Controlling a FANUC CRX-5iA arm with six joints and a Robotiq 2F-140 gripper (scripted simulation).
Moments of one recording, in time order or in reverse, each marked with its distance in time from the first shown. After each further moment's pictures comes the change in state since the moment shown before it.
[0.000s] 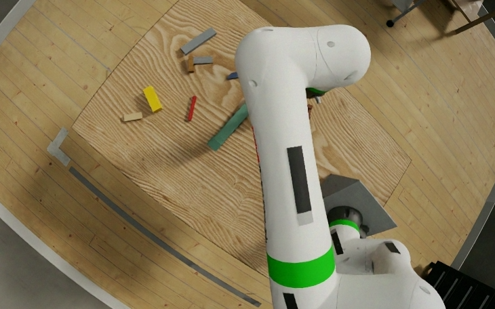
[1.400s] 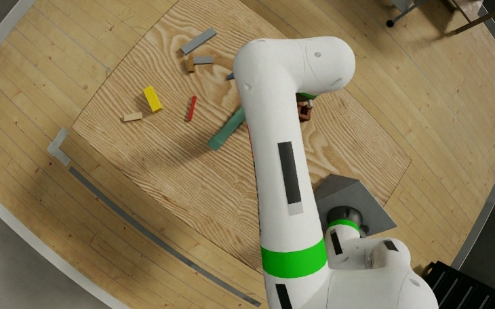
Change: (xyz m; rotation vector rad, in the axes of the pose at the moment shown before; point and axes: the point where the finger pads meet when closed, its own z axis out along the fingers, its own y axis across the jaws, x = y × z) arm 0.002 0.000 0.045 0.000 0.000 0.000
